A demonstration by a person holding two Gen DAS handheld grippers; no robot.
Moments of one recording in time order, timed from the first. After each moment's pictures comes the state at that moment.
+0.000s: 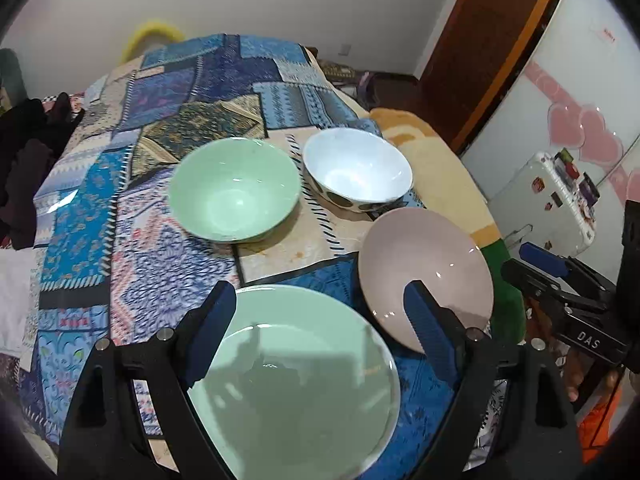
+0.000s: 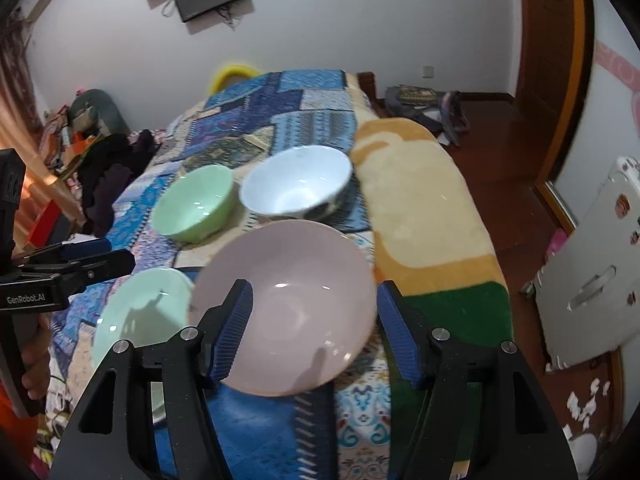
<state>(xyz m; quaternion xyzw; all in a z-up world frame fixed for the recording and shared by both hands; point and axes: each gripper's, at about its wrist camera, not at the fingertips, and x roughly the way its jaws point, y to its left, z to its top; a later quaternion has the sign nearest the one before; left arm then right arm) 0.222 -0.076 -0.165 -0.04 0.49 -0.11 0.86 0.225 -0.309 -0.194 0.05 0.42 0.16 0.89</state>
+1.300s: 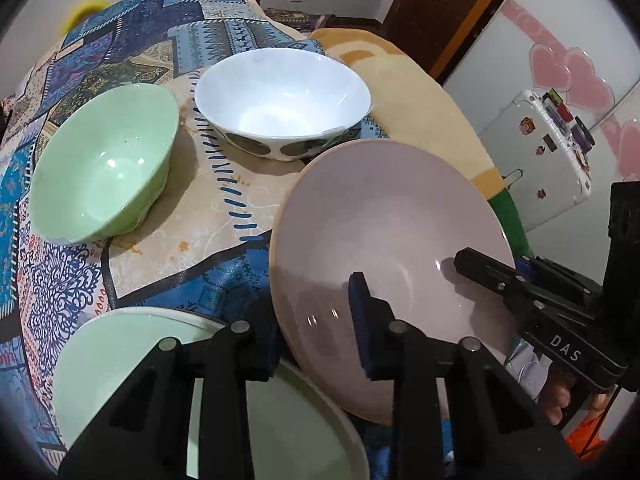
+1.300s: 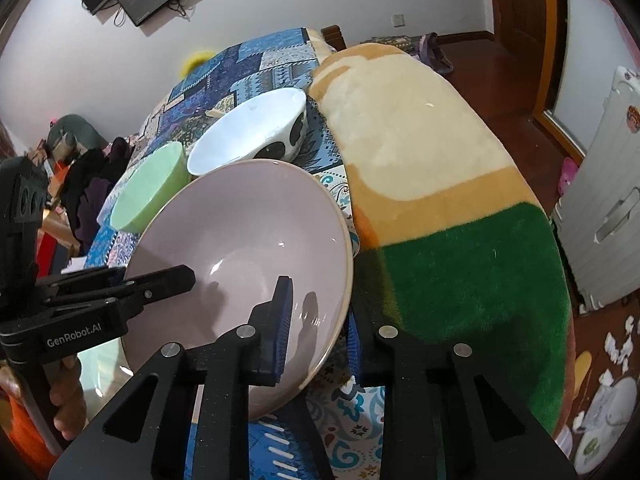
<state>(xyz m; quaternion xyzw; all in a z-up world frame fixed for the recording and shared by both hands) 0.265 -0.147 -0.245 -0.02 0.56 -0.18 0.81 0.240 -0.326 -0.250 0.14 0.48 0.14 0.86</state>
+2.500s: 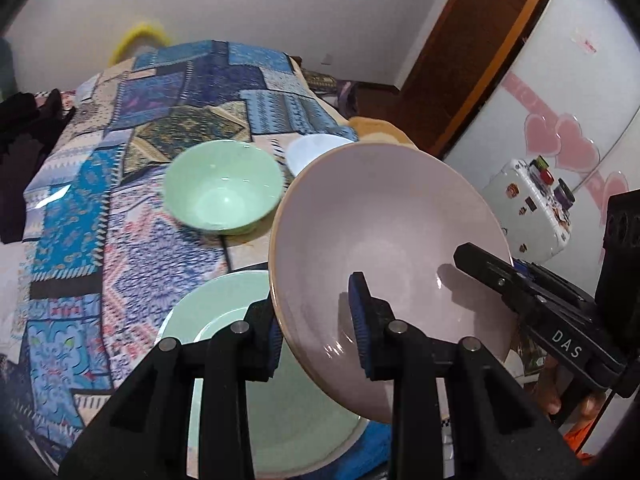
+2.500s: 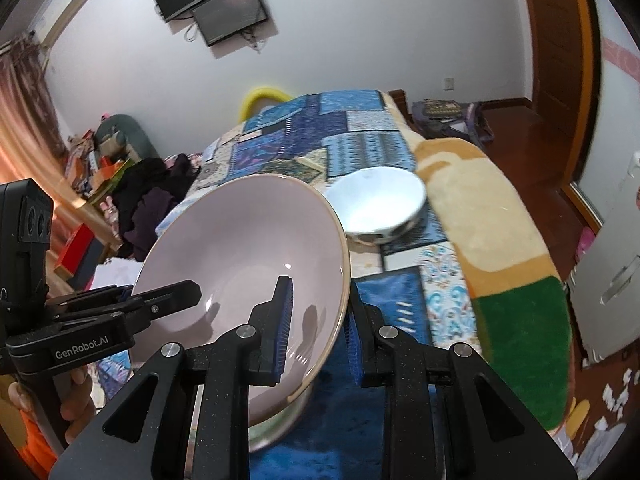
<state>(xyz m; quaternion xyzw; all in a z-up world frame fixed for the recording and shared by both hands) 0.186 -0.056 -0.144 -0.07 0.47 -0.14 0.87 0.201 -0.245 -0.163 0.10 0.38 0.20 0.90</state>
